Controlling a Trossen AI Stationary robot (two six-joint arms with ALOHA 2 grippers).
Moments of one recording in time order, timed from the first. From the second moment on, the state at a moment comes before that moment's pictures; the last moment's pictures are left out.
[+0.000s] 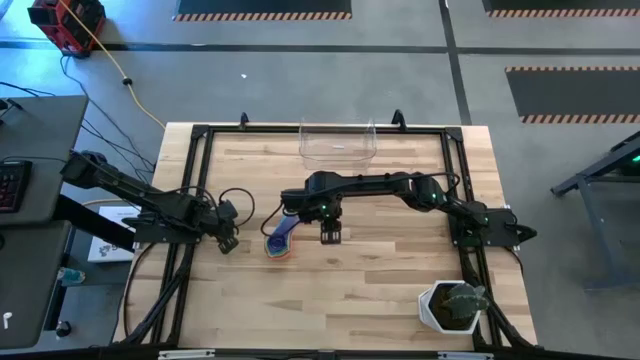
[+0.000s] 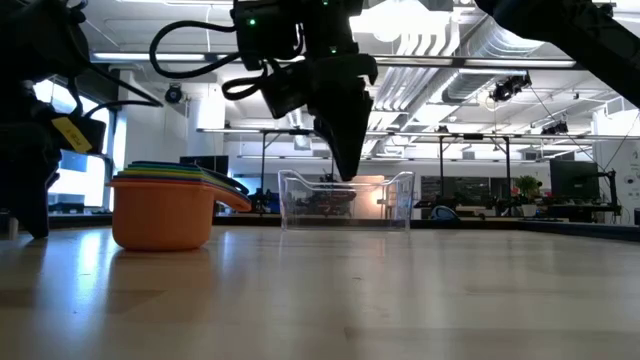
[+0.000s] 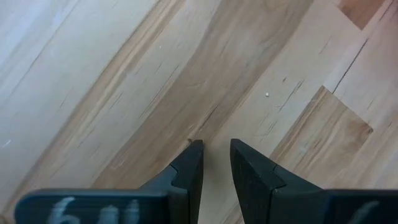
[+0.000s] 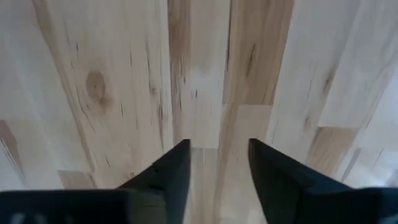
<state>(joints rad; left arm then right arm) -0.30 0.86 0.27 -0.71 -0.20 -0.94 0.00 2.42 2.31 -1.57 -0.07 -0.03</state>
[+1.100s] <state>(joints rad) -0.30 0.86 0.40 -0.75 -0.20 -0.85 0.06 2.42 2.35 -1.04 0.03 -0.69</state>
